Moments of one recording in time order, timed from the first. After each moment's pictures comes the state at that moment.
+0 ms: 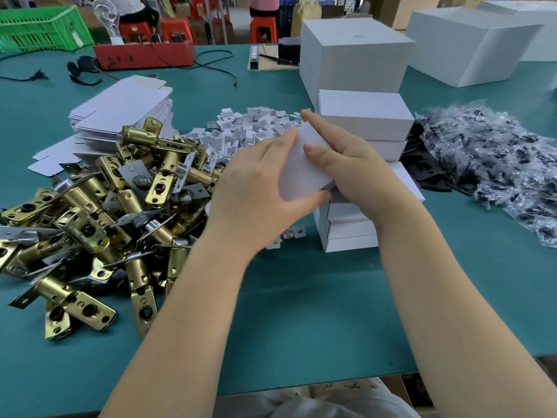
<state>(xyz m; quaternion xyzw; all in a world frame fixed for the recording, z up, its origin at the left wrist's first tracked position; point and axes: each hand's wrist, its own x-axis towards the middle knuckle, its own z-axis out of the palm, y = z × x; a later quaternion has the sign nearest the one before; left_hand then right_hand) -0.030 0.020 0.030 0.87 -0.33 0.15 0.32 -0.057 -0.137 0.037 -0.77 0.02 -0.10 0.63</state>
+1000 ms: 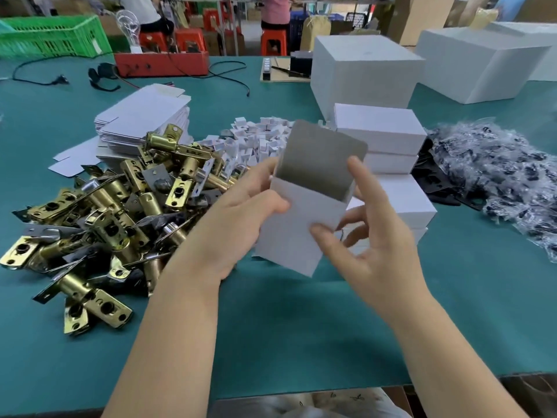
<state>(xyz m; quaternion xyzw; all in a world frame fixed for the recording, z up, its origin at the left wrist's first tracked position) -0.016 0.061 0.017 0.62 -0.33 -0.21 0.67 -0.122 -0.095 -0.001 -0.85 -0.05 -0.36 0.39</state>
